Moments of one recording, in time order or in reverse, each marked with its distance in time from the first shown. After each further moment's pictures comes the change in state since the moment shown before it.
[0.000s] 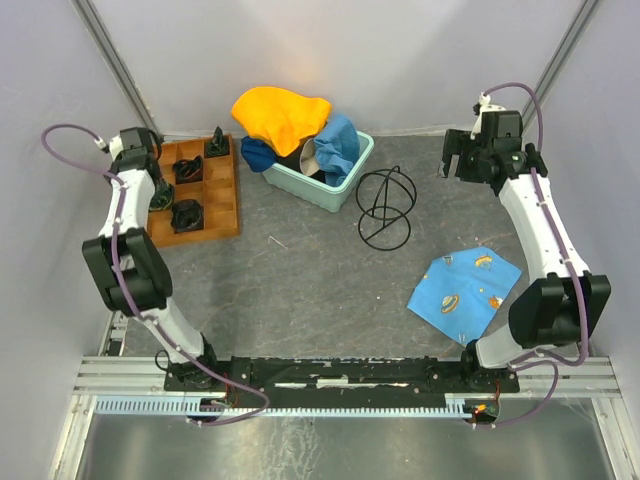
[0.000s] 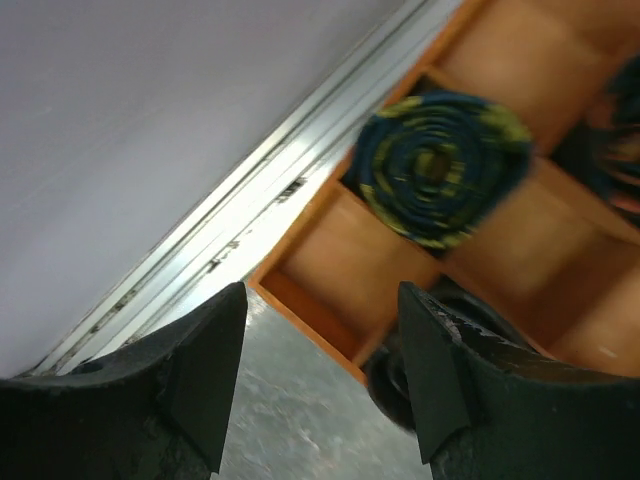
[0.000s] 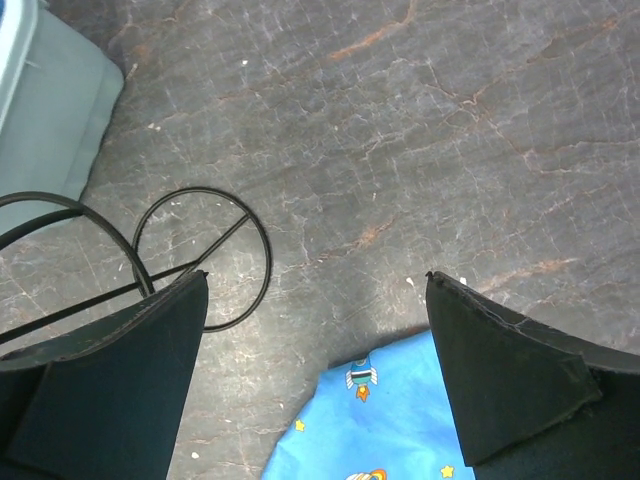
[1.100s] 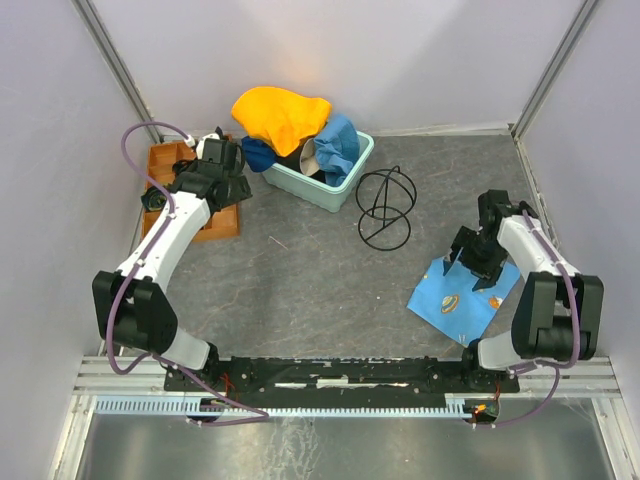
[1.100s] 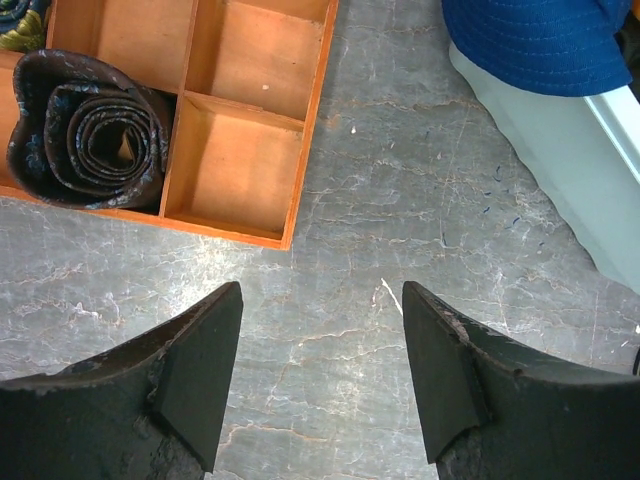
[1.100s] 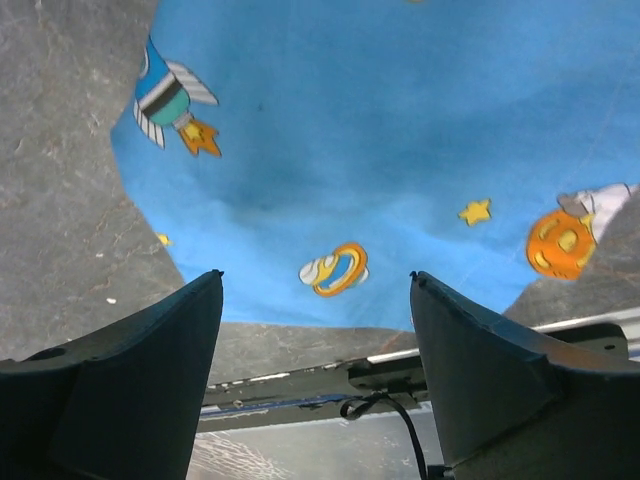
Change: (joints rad) left arm -0.520 -0.326 -0.191 -0.039 0.164 -0.177; right arm -0.128 -0.088 -0.528 -0.315 -0.068 0.302
